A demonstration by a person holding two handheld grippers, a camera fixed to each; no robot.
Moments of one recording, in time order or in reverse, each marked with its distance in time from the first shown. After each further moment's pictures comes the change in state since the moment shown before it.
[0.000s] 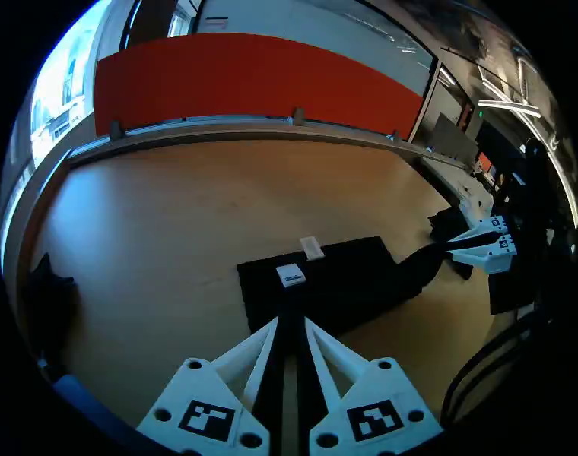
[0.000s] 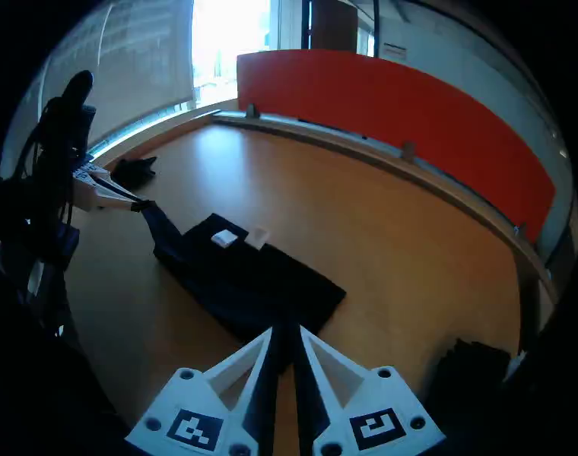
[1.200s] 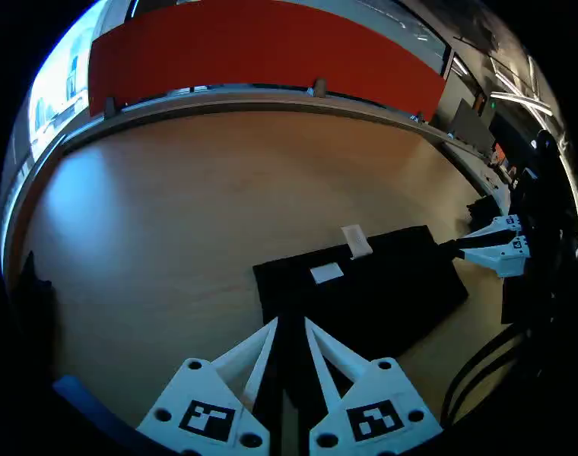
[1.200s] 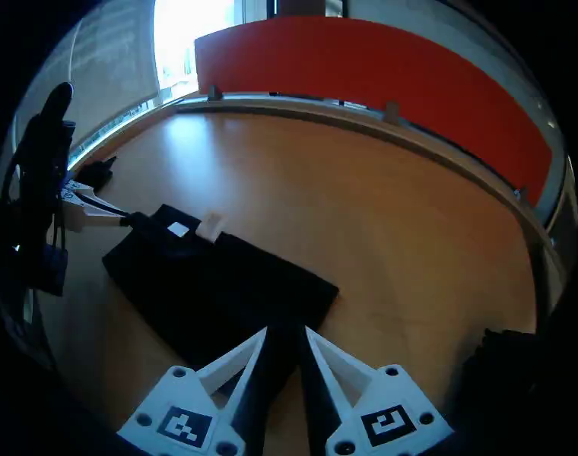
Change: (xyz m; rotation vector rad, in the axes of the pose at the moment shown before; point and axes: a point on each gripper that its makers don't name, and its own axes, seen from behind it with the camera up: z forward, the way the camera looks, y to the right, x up) left arm -0.017 -0.038 0.095 0.051 -0.074 -0.002; right arm -0.018 0.030 0.080 -0.076 -0.056 0.115
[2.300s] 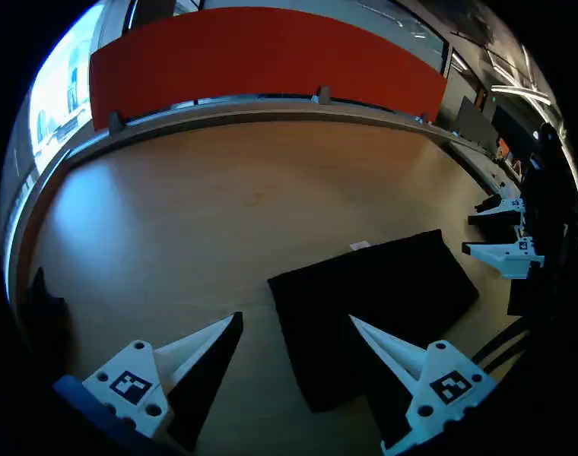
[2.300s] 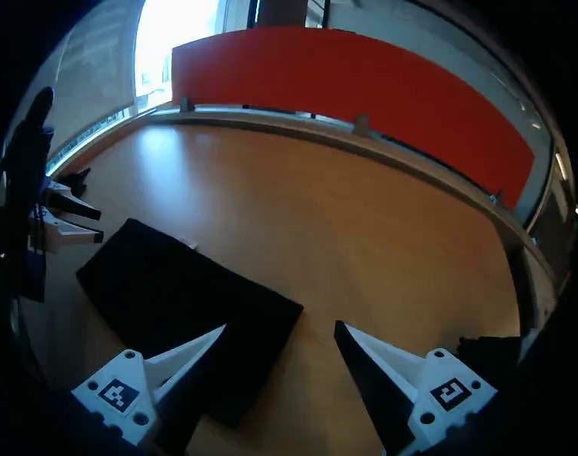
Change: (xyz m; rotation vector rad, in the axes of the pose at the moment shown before) left arm 0.015 -0.016 -0.005 0.048 0.029 0.035; right arm 0.022 0.026 -0.004 -0.126 0.053 0.018
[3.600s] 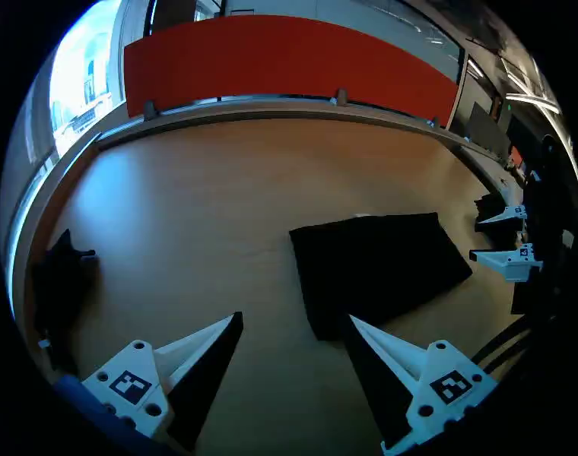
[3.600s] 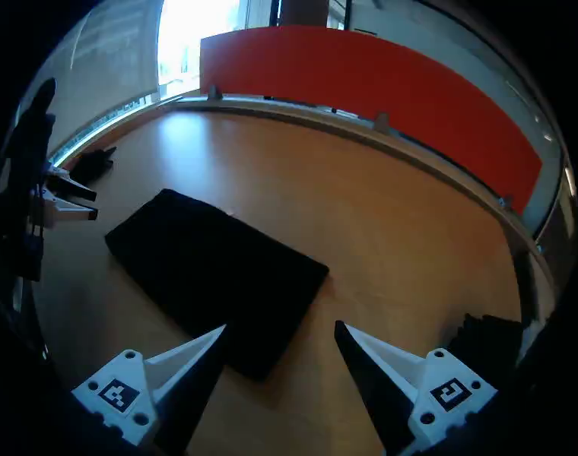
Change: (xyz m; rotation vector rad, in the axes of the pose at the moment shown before) left arm -0.048 -0.010 -0.071 0.084 0.000 -0.053; right arm -0.045 -0.026 -0.034 0.070 -0.032 -0.070
